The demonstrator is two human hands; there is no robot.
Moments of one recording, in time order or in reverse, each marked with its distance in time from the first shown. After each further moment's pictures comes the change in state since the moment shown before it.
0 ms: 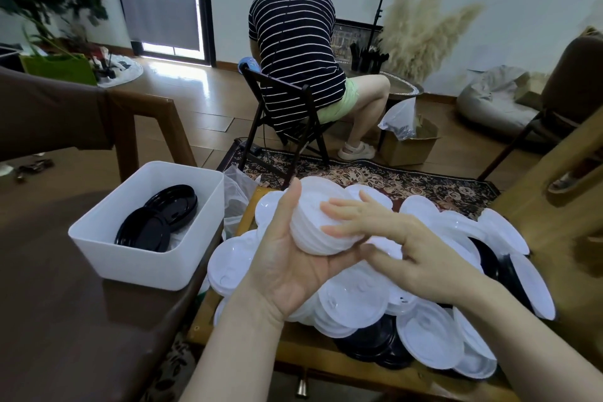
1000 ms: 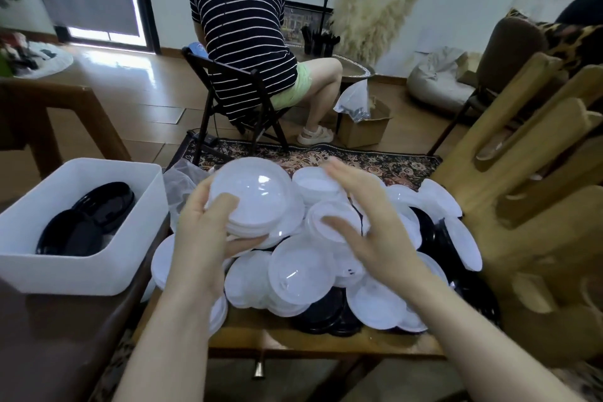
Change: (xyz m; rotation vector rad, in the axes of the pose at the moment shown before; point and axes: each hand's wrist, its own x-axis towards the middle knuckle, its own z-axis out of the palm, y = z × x) left_hand -0.009 0.008 0.005 0.527 0.536 0.375; right_hand -0.033 0.014 0.006 -0.220 0.452 0.098
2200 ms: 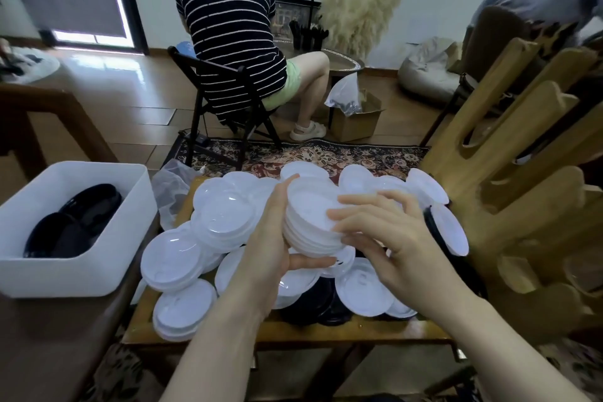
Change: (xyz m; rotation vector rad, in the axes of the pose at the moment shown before) left_hand -0.031 -0.027 0.052 0.041 -0.403 -0.234; right_hand -0.037 -0.010 -0.038 -0.251 -0.060 -0.114
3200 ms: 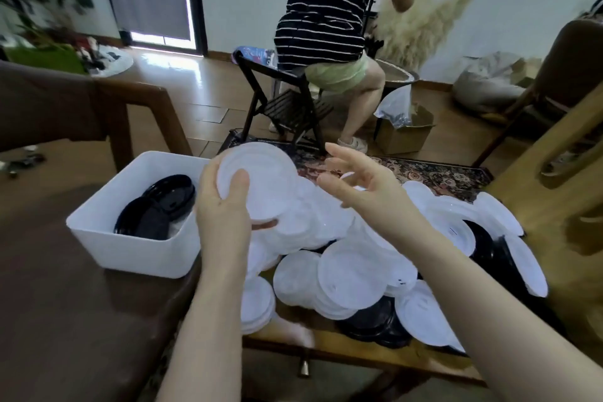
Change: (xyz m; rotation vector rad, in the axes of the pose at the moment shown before) left_hand 0.001 0.042 -0.093 0.094 0.685 0.496; right_hand 0.111 -0.035 0.060 0.673 -0.178 0.560
